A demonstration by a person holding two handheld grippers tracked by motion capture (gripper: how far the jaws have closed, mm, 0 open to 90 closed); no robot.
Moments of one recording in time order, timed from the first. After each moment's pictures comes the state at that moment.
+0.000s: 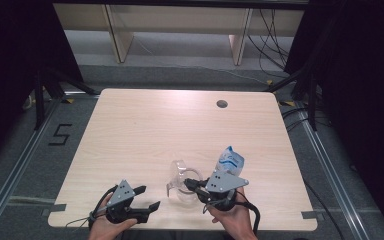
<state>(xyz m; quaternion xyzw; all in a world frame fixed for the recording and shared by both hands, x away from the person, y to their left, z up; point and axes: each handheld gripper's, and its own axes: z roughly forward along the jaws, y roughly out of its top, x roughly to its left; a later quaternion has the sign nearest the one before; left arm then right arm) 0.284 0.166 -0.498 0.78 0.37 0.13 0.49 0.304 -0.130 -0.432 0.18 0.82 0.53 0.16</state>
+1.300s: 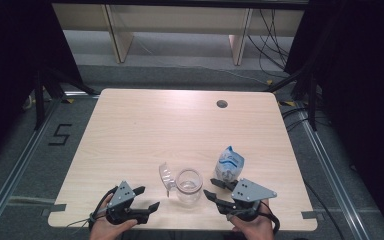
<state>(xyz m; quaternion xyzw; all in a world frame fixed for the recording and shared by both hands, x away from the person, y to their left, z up) 0.282 0.164 -0.501 0.78 0.37 0.13 0.48 0.281 -0.188 -0.441 0.23 0.79 0.53 0.19</state>
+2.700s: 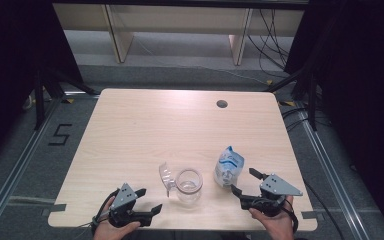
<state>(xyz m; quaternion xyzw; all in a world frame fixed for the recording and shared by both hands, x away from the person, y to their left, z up) 0.277 0.153 -0.502 0.77 0.40 0.13 0.49 0.305 -0.254 -0.473 0.35 0.75 0.51 0.24</state>
